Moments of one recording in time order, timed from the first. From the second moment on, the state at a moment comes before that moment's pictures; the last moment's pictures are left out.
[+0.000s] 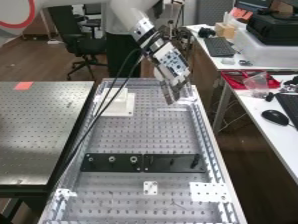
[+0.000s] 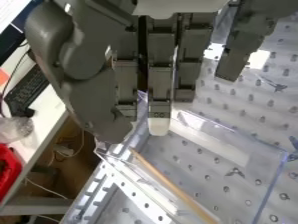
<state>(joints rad) 1.89 -2.50 -0.62 -4.13 -1.10 0.47</state>
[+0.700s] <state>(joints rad) 1.87 -2.26 -0.83 -3.94 -1.06 0.37</state>
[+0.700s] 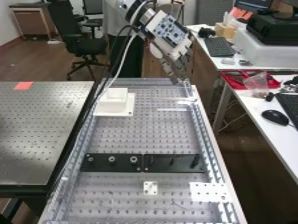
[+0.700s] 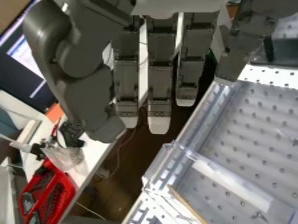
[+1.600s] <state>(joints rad) 1.80 -1.87 -1.43 -3.15 -1.13 -0.29</state>
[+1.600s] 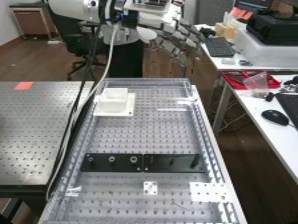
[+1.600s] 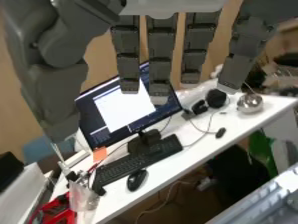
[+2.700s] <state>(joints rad) 1.67 -1.64 -1.80 -2.72 -1.35 -0.76</state>
